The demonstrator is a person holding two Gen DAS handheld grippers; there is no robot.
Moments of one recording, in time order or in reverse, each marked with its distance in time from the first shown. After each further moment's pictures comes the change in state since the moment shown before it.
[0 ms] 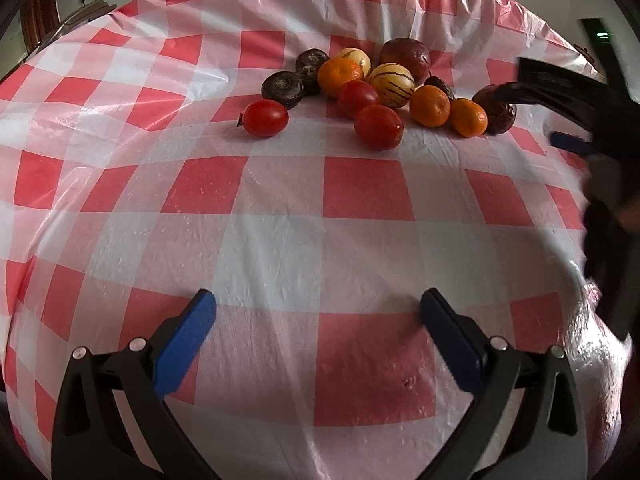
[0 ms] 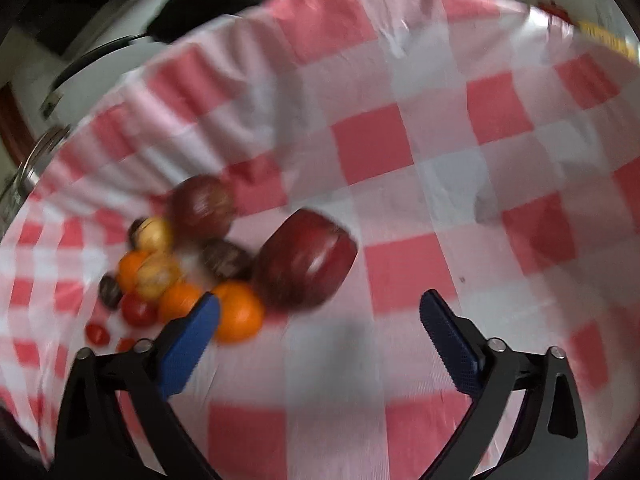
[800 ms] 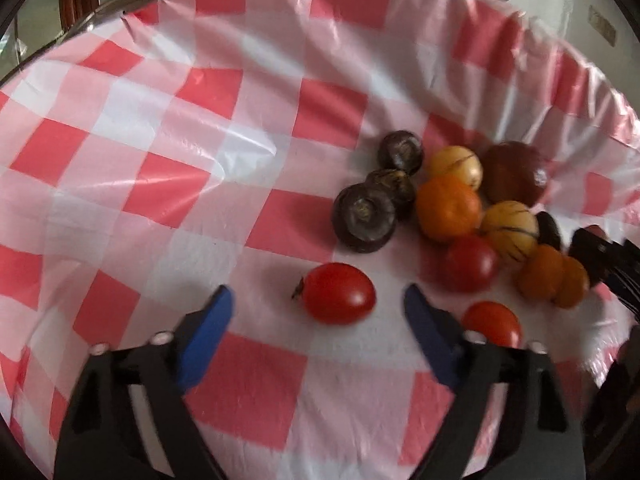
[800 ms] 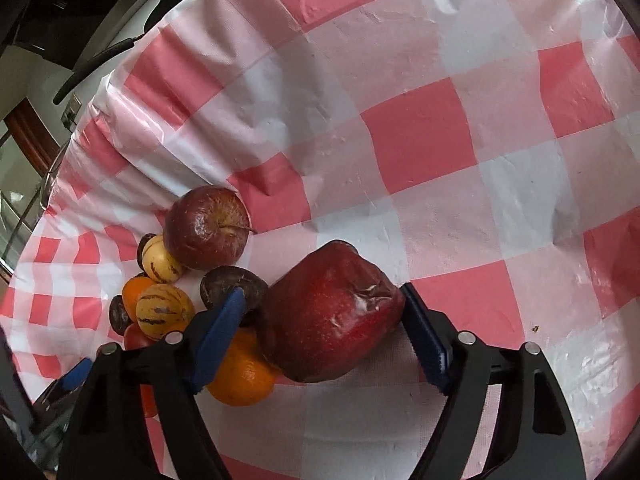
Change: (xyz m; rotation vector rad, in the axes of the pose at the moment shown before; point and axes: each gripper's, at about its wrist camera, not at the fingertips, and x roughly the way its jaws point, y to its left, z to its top) left arm 0.063 0.048 0.112 -0.161 -0.056 0.098; right arm 0.031 -0.020 0.017 -0.019 0.040 0.145
